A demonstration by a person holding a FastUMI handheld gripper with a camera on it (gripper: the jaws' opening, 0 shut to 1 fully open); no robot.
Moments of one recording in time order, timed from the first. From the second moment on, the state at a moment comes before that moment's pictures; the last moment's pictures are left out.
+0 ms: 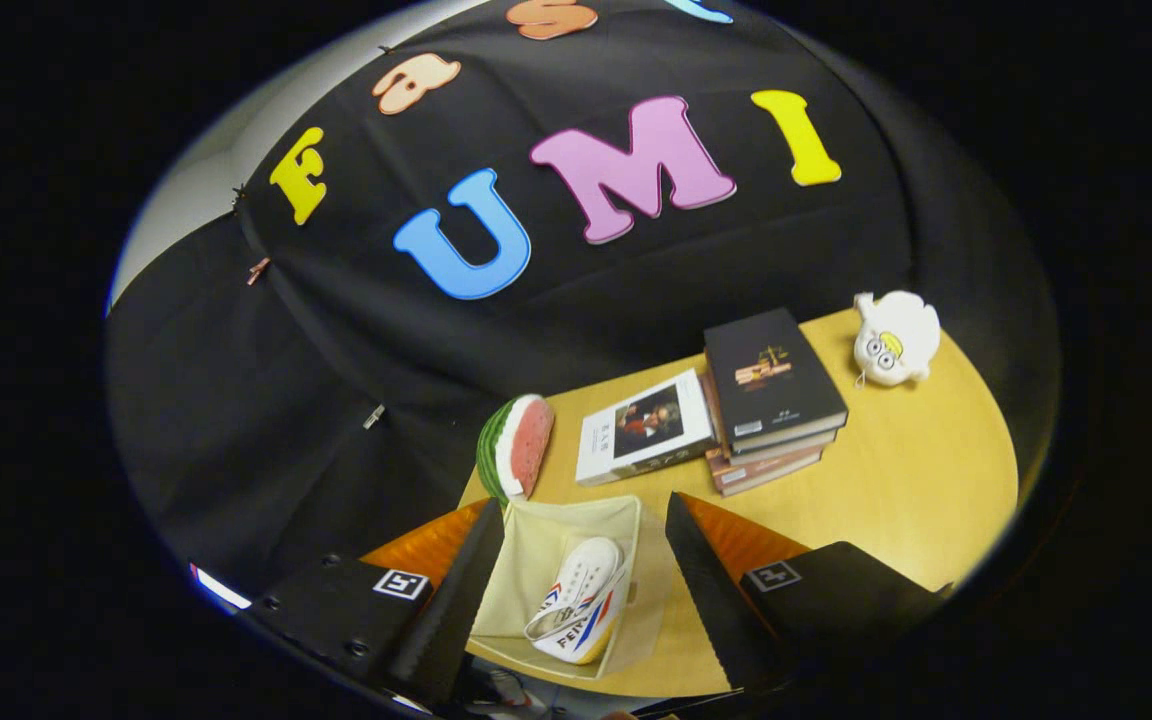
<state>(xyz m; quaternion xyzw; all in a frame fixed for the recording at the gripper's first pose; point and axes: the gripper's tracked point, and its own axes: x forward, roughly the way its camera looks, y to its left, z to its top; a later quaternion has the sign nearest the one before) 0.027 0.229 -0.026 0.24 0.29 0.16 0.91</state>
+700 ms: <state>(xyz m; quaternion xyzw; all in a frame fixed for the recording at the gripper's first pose) 0.054 0.085 0.043 0.08 0.09 0.04 0.99</state>
